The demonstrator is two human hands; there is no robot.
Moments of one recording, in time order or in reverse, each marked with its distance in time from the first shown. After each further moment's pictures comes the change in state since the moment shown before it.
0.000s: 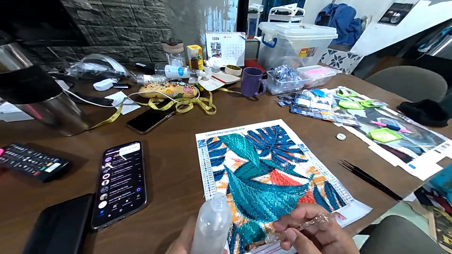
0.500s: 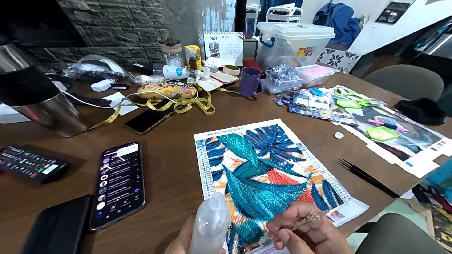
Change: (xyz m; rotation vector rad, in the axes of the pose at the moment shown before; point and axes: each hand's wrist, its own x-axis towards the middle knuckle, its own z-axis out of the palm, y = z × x) left_hand 0.000 0.000 0.000 0.035 0.004 -0.001; right_hand 0.003 -0.003 0.006 -0.024 -0.036 -0.005
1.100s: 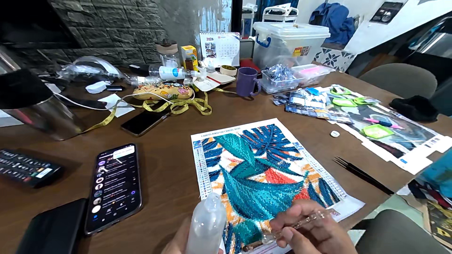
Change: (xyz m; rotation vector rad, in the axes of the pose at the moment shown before) left_hand 0.000 -0.001 -0.001 -0.005 -0.002 -0.005; right_hand -0.001 0.000 -0.008 -0.002 0.014 -0.033
